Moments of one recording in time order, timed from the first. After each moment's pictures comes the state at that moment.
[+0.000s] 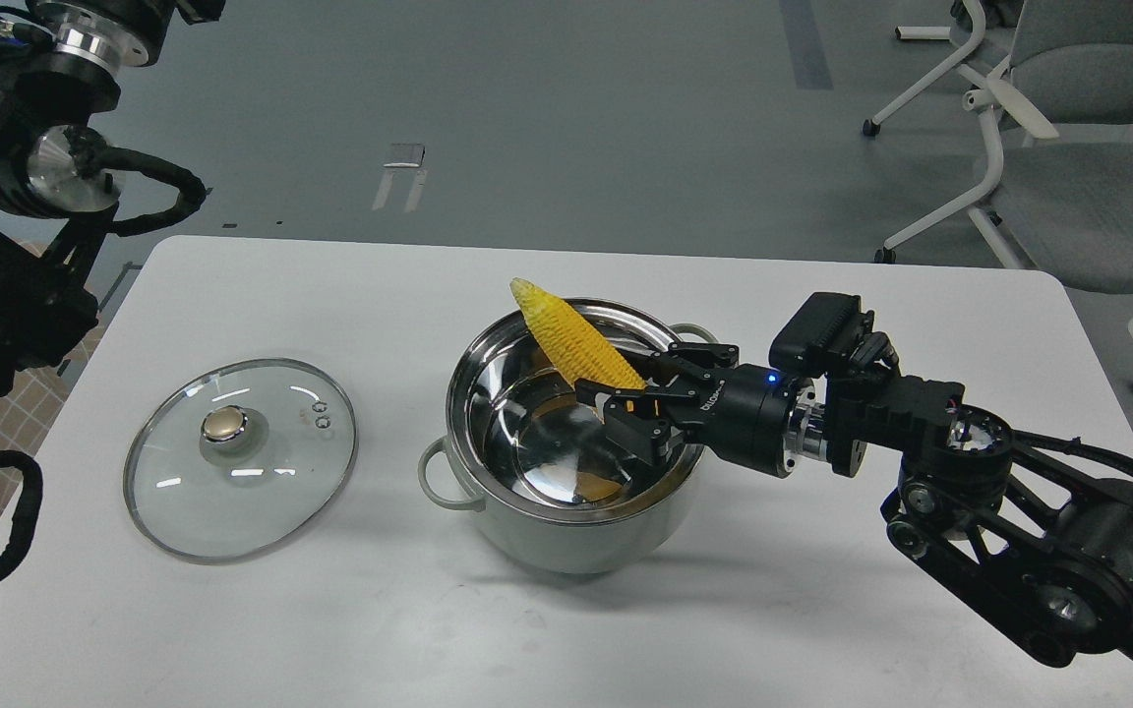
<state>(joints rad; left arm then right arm) -0.92 0.46 -1.09 -0.83 0.34 -0.21 -0.32 0.55 -0.33 0.71 1.49 -2.12 0.30 0.26</state>
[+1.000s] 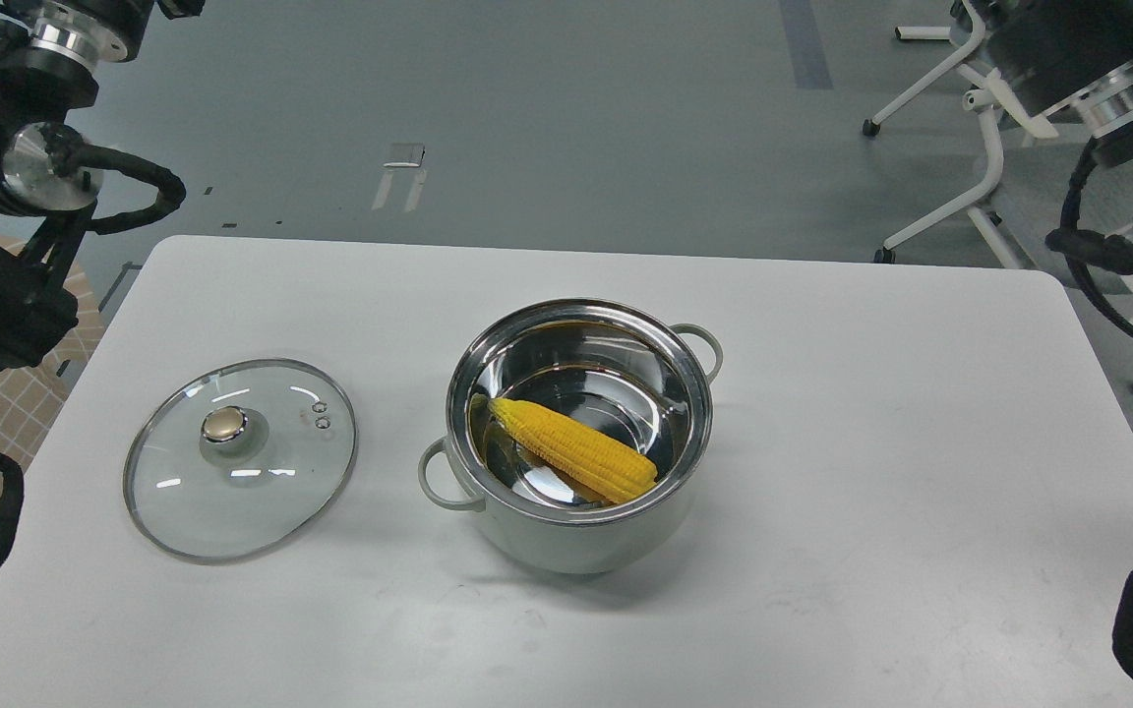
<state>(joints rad) -0.91 0.49 -1.09 -0.83 0.34 -0.23 -0.32 0.75 -0.26 1.48 1.24 -1.36 0.29 0.25</state>
